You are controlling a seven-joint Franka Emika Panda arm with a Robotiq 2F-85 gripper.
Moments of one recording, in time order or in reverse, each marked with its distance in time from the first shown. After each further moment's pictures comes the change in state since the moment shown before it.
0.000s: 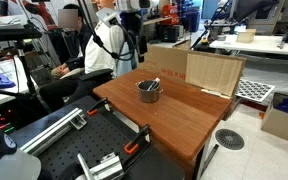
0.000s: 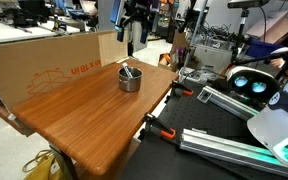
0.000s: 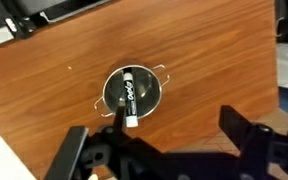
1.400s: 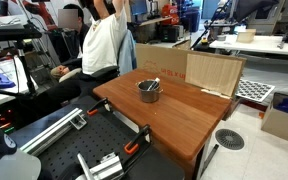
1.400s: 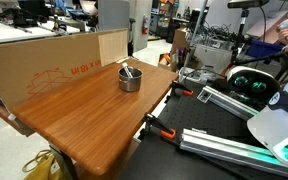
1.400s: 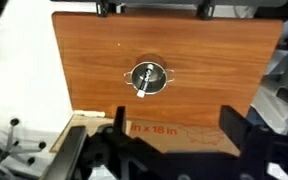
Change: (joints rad) arm 0.012 -0.611 0.130 -0.164 -0.257 -0.315 -0.081
